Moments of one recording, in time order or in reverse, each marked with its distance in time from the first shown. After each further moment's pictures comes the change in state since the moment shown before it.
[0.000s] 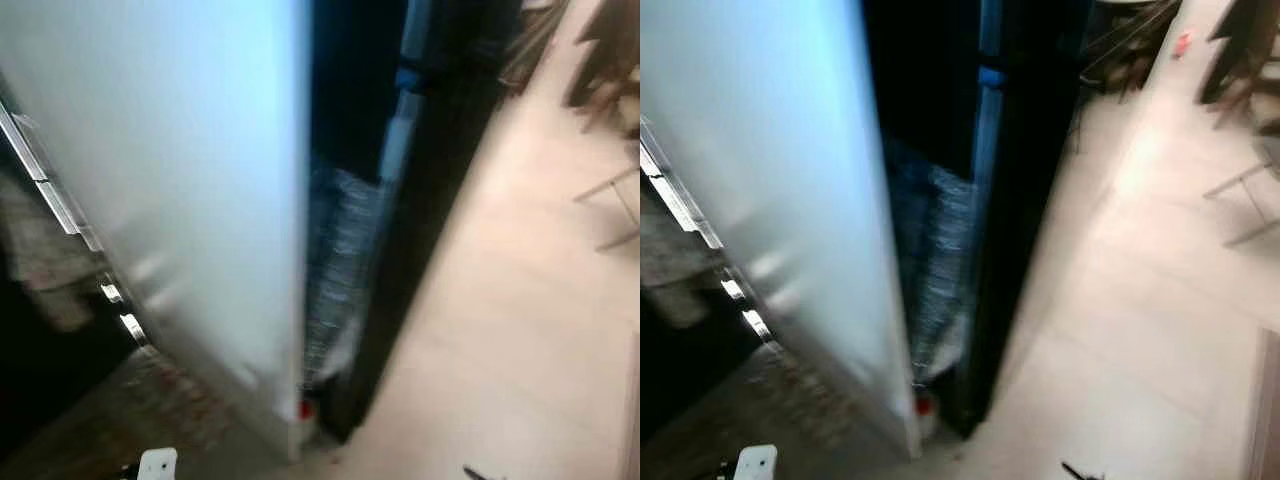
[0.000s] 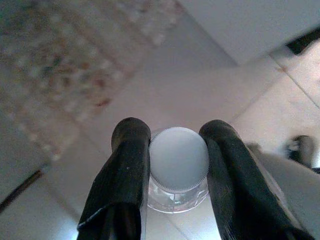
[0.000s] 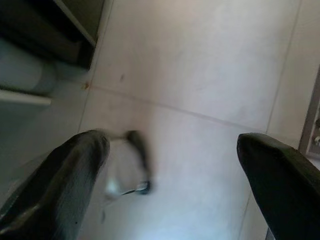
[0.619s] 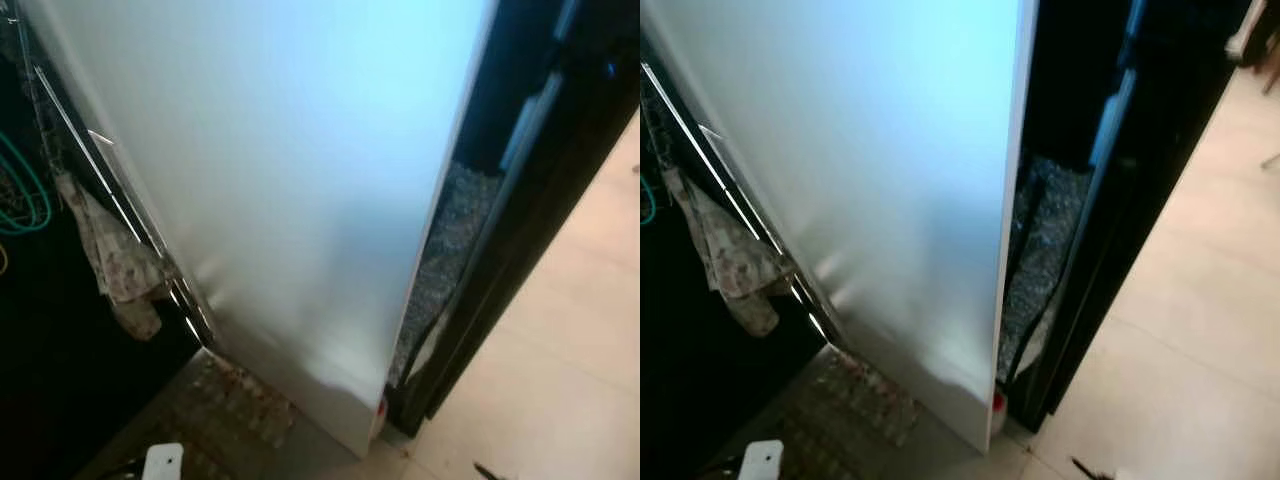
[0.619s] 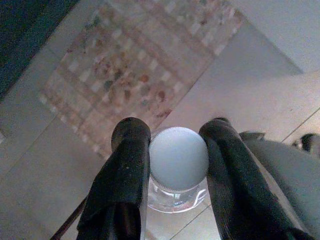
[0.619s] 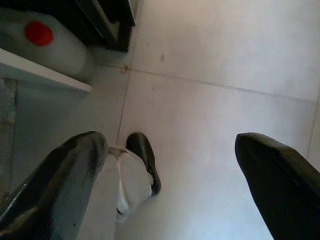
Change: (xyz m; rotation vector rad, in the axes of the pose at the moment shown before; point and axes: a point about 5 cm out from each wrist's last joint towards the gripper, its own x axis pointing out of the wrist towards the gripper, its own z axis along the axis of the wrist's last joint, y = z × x) left arm 0.001 -0.007 0.003 0.007 -0.007 -0.026; right arm -0.002 -0.009 0.000 0.052 -0.034 -0.065
